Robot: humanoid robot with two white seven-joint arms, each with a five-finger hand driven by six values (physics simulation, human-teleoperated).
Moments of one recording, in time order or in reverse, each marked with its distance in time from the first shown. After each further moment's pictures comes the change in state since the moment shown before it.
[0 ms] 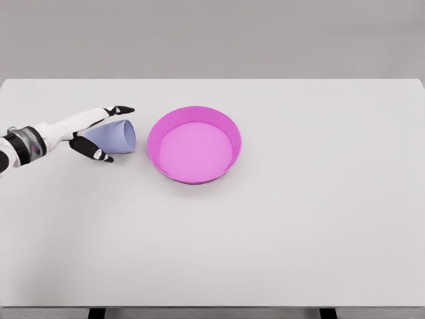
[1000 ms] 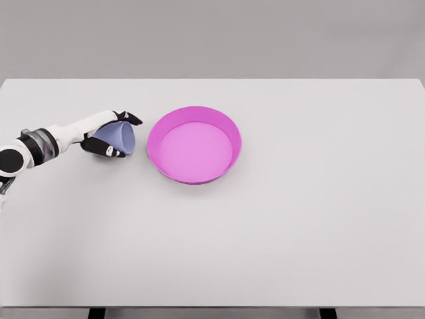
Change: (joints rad) left arm -0.008 -0.049 -0.013 0.016 0.005 0.059 0.001; right arm 0.000 0.000 0.000 0.000 0.000 0.000 0.000
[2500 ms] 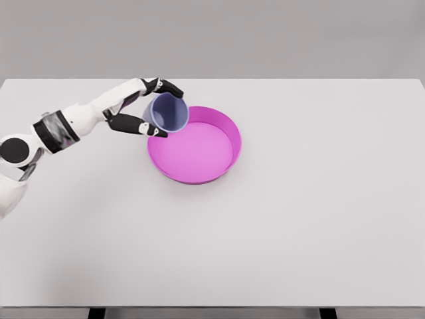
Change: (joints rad) left arm -0.049 -0.067 -0.018 -0.064 0.373 -0.268 0.000; right arm 0.000 0.000 0.000 0.000 0.000 0.000 0.000
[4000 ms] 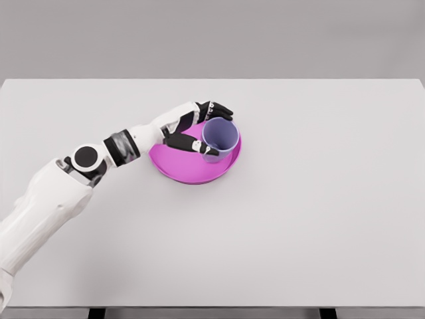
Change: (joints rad) left arm -0.069 -0.232 -0.194 0.233 0.188 0.053 -0.006; right arm 0.000 0.000 0.000 0.000 0.000 0.000 0.000
